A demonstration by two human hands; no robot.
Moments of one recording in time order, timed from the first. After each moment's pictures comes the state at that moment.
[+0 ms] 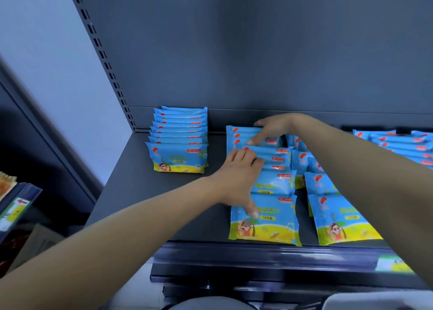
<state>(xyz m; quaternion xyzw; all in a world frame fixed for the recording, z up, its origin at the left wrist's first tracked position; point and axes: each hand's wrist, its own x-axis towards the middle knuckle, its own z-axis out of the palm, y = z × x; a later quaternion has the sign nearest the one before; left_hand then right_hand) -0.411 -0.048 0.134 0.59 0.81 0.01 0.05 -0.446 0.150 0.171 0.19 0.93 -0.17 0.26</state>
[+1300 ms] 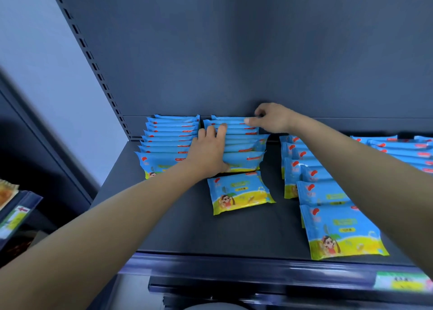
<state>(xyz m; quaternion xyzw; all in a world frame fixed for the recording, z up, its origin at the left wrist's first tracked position) -0.471 -0.032 0.138 0.40 0.91 0.05 -0.06 -0.438 0.164 0.190 0.19 0.95 -0.26 0.00</state>
